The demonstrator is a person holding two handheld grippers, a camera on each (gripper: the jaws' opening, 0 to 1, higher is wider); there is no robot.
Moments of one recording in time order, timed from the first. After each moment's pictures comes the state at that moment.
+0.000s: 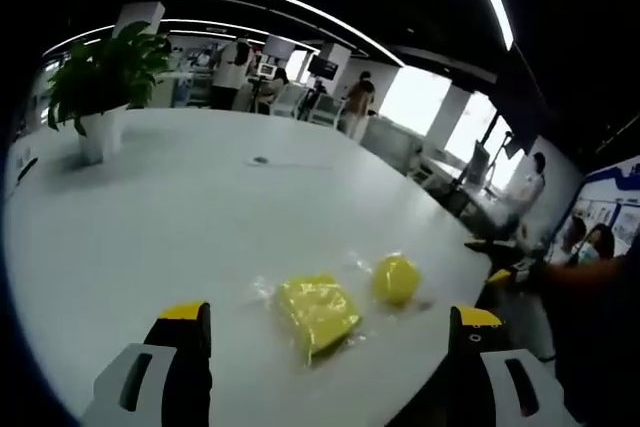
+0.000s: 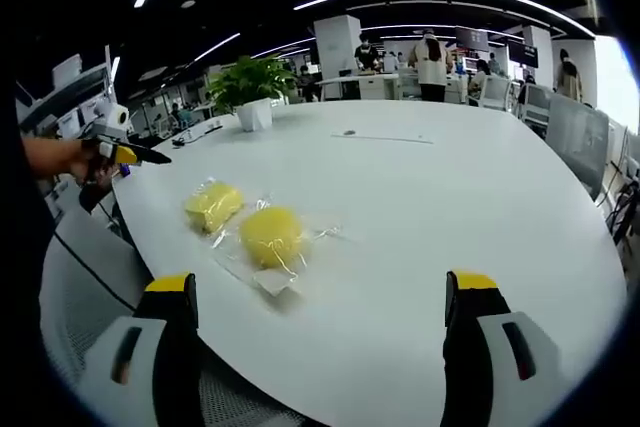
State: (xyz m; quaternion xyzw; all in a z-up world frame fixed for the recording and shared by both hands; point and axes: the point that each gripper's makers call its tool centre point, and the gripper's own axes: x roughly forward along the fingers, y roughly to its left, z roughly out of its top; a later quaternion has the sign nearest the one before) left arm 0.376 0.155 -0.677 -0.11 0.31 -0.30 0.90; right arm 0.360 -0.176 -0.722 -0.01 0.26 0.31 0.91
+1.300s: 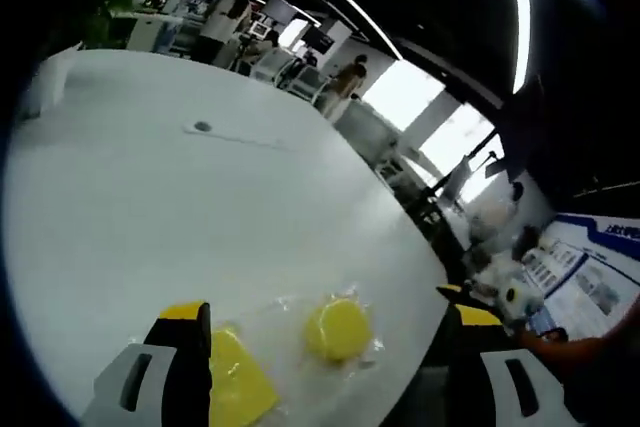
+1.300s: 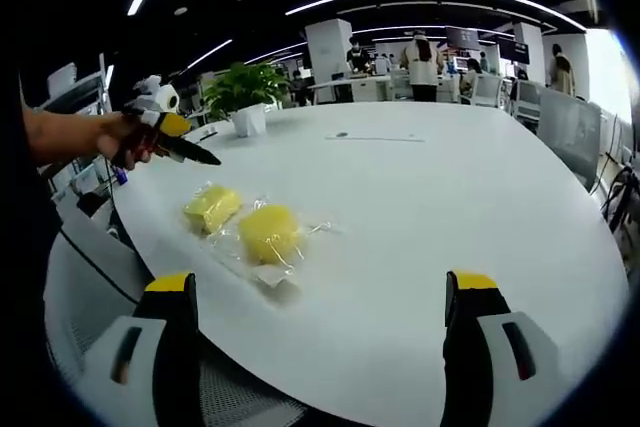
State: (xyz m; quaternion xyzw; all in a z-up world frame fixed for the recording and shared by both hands) left arm 0.444 0.046 -0.690 -0.21 0.37 -0.34 0.84; right arm 0.352 -0.186 -0.722 0.01 0.26 0.30 0.92
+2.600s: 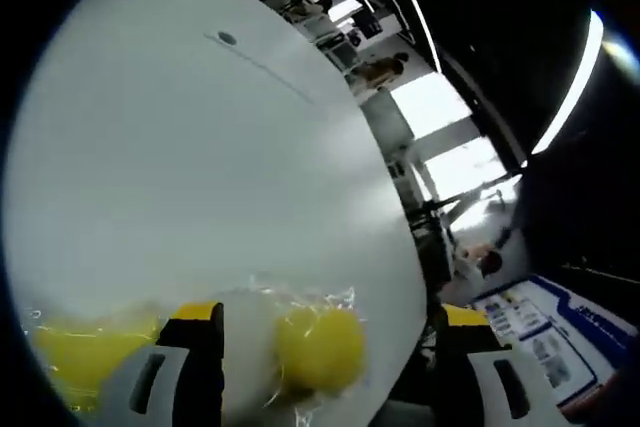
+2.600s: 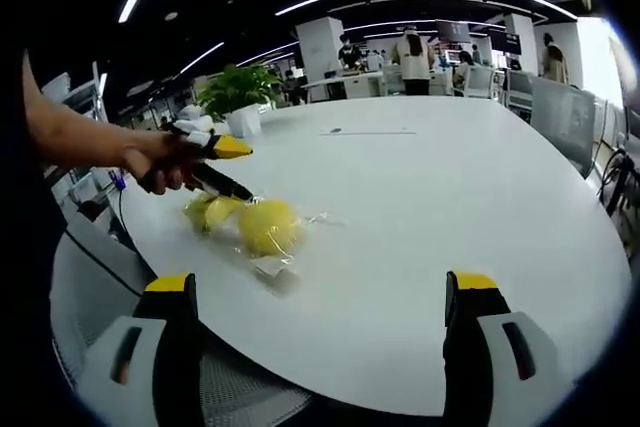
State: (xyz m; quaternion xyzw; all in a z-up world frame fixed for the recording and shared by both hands) left arm 0.465 -0.010 -0.754 -0.37 0.45 -0.31 0.75; right arm 0.342 -0.193 -0.721 0.03 0.26 0.28 0.92
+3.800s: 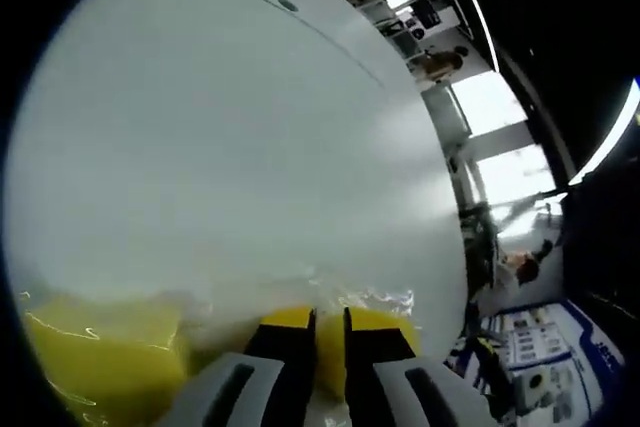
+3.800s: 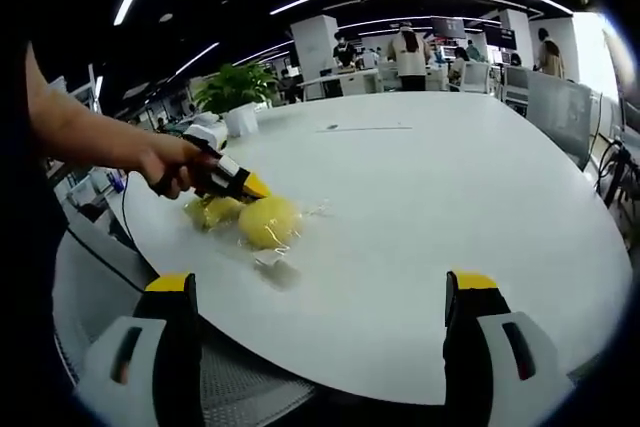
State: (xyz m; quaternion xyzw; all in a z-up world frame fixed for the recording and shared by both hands) left arm 0.463 -0.002 -0.800 -0.32 0.52 -0.22 0.76; right arm 0.333 -0.198 -0.725 0.03 0.27 0.28 0.92
